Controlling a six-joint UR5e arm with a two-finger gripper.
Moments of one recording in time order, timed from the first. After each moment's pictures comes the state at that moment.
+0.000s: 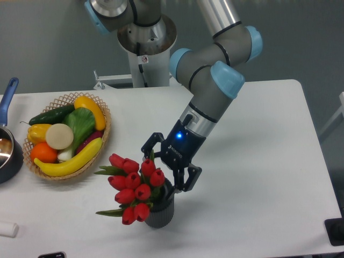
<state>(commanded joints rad) 2.53 -1.94 -1.73 -0.71 0.72 1.25</state>
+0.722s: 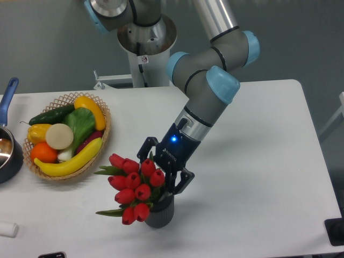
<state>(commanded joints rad) 2.53 -1.94 -1.73 -0.71 0.72 1.25</state>
